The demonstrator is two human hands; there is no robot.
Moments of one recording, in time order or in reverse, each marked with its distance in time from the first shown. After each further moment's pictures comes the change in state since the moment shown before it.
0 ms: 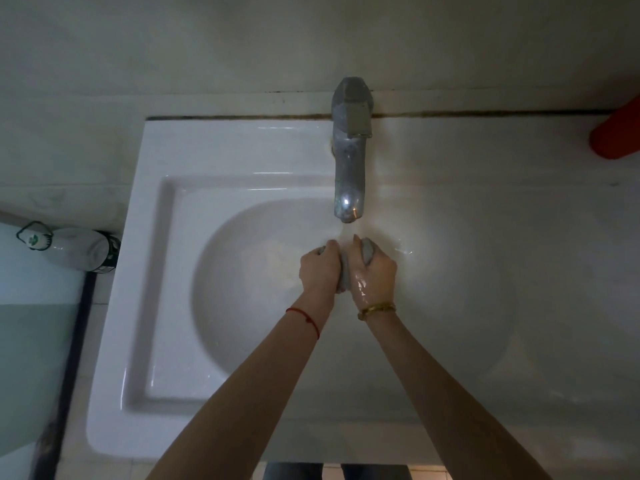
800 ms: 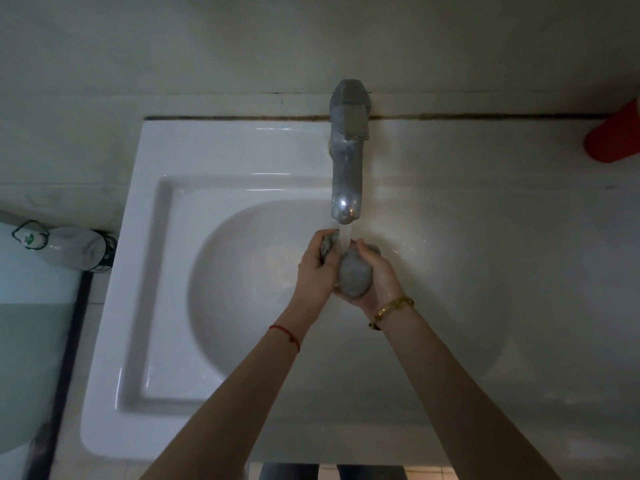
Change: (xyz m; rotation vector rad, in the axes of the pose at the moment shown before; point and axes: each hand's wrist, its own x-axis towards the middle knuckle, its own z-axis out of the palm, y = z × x) left_hand -0.002 -0.016 -0.018 0.068 -0.265 0.500; right_hand 0.009 -0.004 -0.017 0.698 -0.313 0.863
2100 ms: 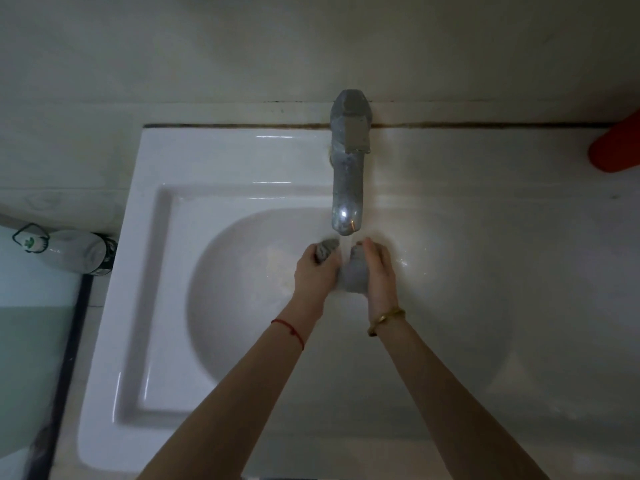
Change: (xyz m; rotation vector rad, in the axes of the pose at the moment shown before) left_hand 0.013 0.013 0.003 -0.010 0.116 -0.350; right_hand 0.018 0.004 -0.002 -0.247 0.099 -0.452
